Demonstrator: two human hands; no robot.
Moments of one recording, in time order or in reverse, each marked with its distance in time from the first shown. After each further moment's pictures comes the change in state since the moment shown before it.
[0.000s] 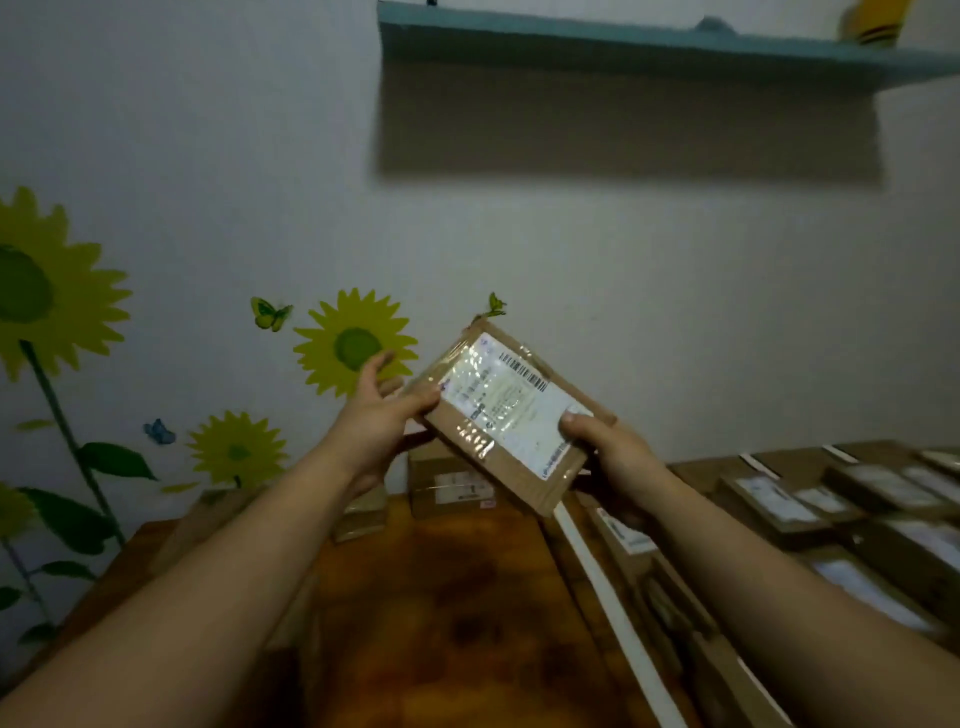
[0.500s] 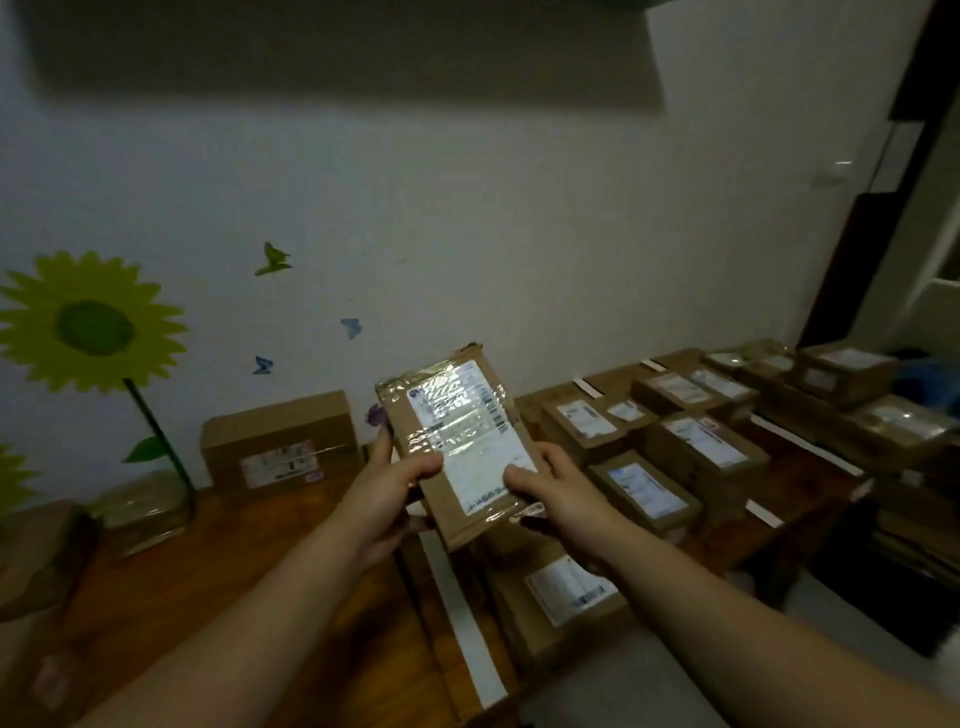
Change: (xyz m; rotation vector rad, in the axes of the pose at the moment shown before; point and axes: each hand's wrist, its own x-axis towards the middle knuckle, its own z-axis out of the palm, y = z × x) left_hand -0.040 -0.128 0.243 -0.021 -0.340 -0.329; right_hand -0.087 0.064 -0.215 -0.091 0.128 0.179
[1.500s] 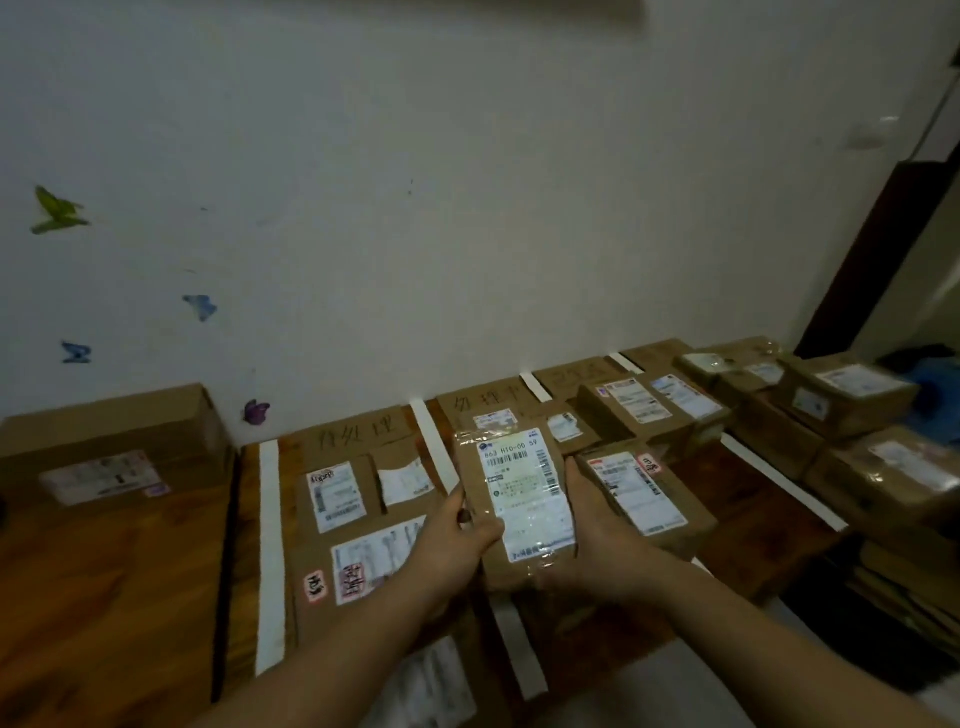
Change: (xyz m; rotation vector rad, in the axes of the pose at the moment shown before) left_hand 0.180 -0.106 0.225 0.202 -0.013 -0.127; right_hand 0.107 0.055 -0.277 -0.811 -0.078 -0.043
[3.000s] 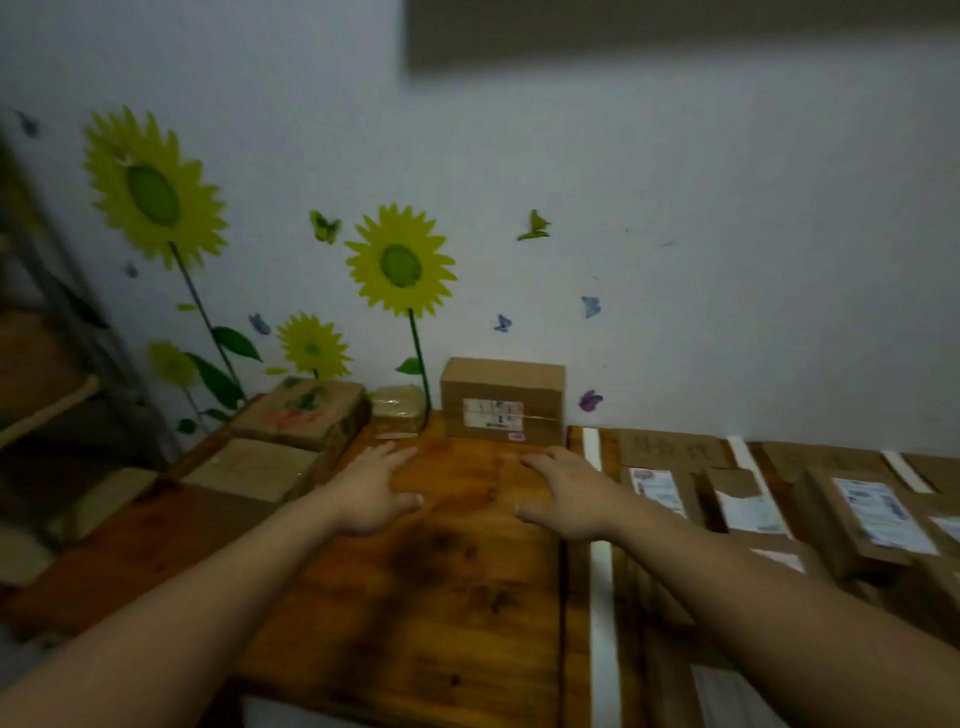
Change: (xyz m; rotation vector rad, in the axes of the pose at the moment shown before) left_hand -0.239 -0.017 -0.381 1.028 0.522 -0.272; right_hand 0.054 -0.313 0.217 -0.474 -0.380 -0.508
